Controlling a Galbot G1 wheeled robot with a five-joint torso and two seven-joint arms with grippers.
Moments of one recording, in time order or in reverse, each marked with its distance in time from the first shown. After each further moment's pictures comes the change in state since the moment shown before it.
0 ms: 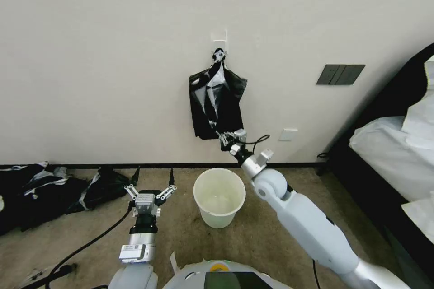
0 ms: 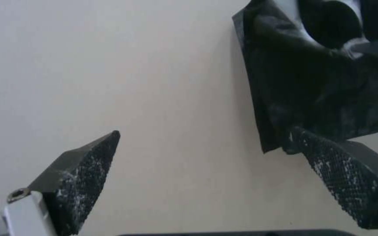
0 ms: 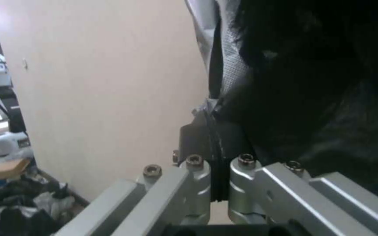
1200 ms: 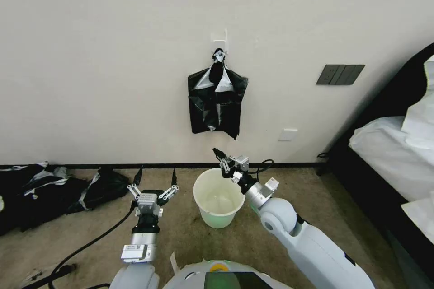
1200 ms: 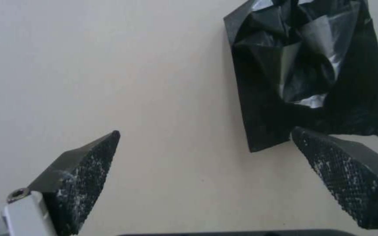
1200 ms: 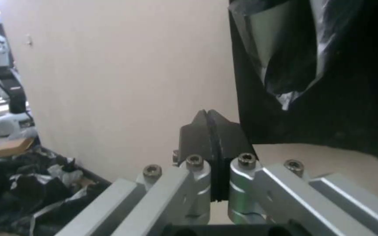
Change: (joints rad) left arm -0.004 0.017 0.018 -0.001 0.000 0.005 -0.006; right arm -0.231 -0.018 0.035 0.116 -0.120 0.016 0.007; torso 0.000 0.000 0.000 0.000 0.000
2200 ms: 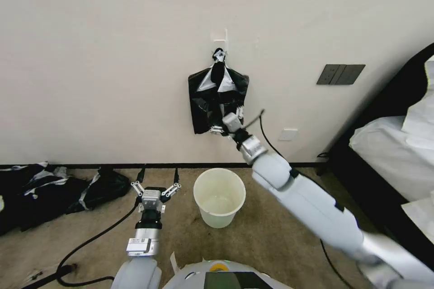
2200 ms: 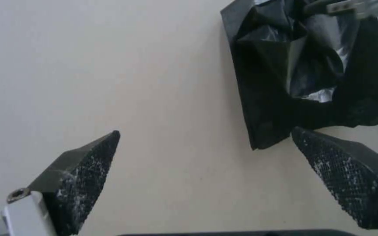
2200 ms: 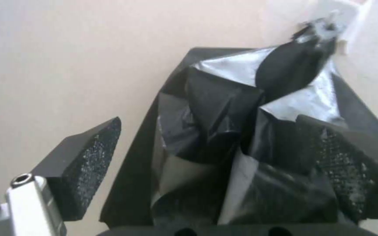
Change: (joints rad) left arm -0.055 0.001 0.009 0.031 0.007 0.032 0.005; right arm 0.614 -0.042 -0.250 -0.056 -0.313 -0.417 0.238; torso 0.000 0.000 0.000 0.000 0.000
